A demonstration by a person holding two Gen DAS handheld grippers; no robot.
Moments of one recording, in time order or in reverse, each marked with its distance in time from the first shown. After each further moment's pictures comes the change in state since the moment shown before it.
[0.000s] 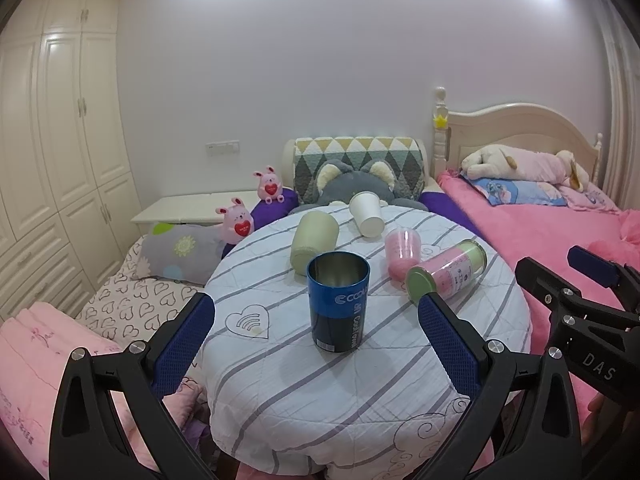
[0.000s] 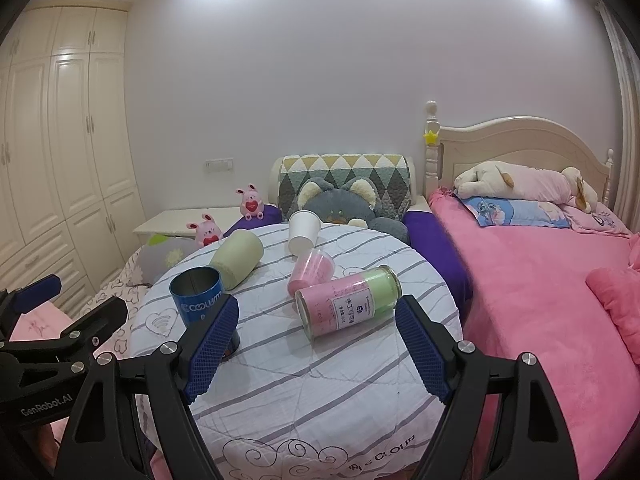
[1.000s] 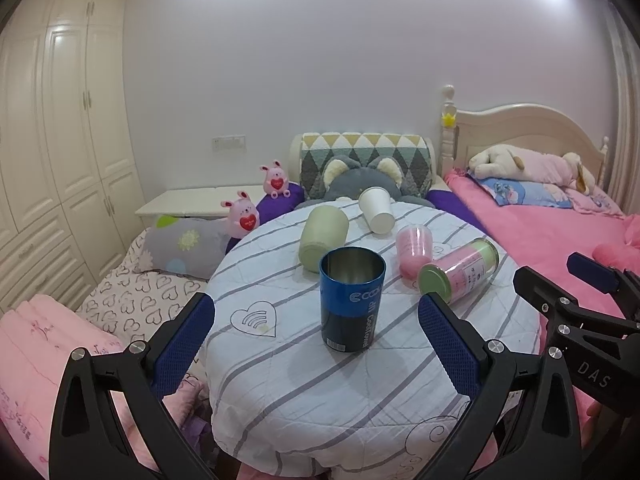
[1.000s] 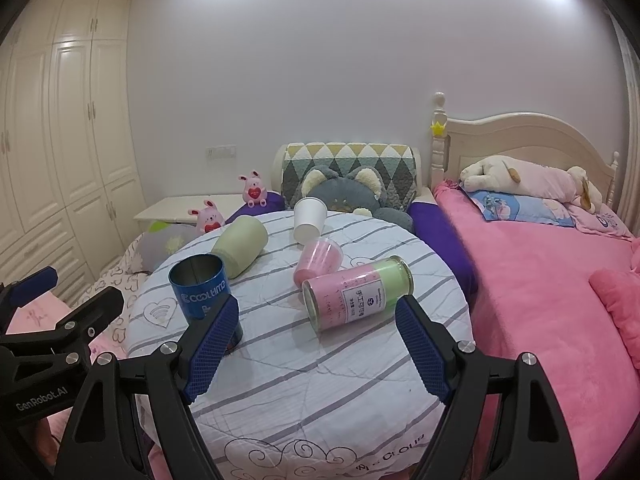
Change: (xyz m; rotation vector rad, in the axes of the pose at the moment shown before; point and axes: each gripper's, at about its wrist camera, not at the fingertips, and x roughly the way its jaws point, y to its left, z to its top) left arm 0.016 0.009 -0.007 -0.024 0.015 0.015; right arm 0.015 0.008 -0.002 -0.024 0.045 0.004
